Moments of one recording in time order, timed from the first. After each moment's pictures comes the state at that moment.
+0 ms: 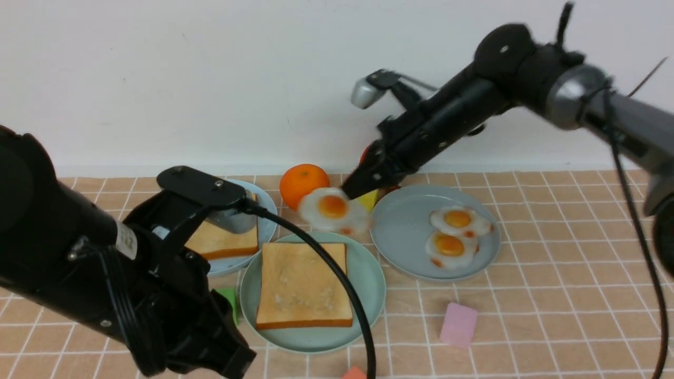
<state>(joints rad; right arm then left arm) 0.32 2.33 -2.11 0.89 1.22 -0.99 -0.54 1.22 -0.96 -0.28 0.94 0.18</state>
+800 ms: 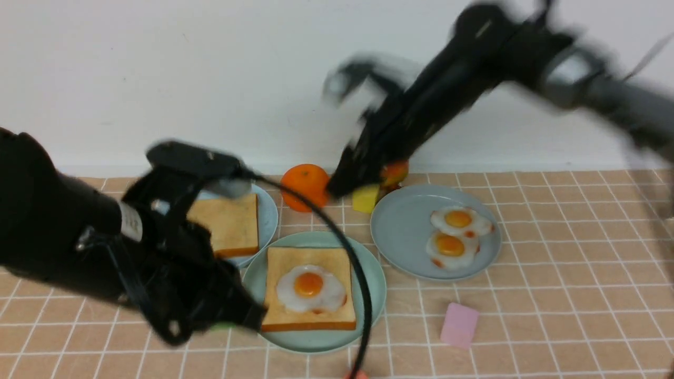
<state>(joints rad) 0.35 2.10 -2.10 0.69 1.23 -0.82 -0.54 1.22 -0.96 -0.17 0.73 0.00</state>
